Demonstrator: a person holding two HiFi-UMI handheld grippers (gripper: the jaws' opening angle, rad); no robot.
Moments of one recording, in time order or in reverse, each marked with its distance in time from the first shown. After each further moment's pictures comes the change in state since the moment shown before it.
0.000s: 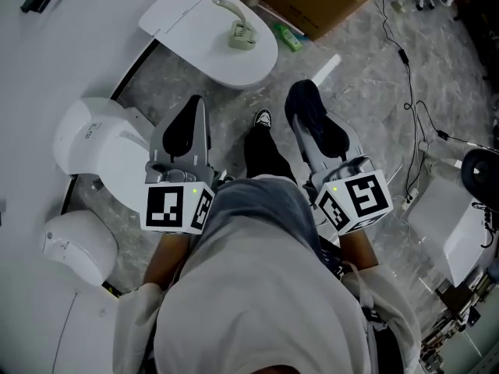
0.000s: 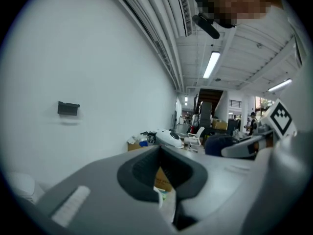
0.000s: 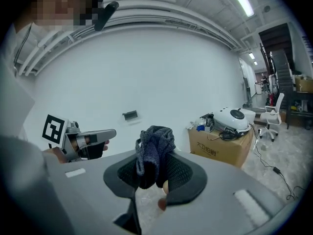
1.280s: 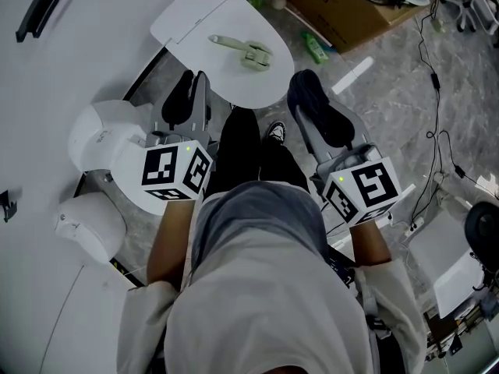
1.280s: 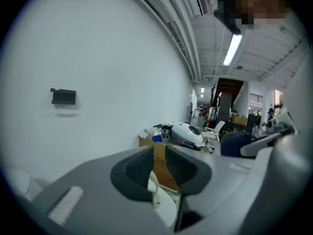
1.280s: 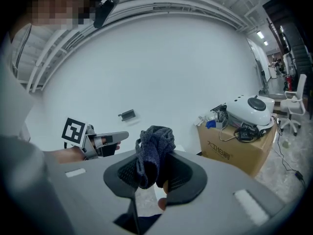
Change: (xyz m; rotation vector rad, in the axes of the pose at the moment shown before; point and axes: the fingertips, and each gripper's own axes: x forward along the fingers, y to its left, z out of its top) left arm 0.216 0.060 -0.010 -0.050 0.106 0.176; right arm 0.151 -0.141 0.045 0.046 0.057 0.190
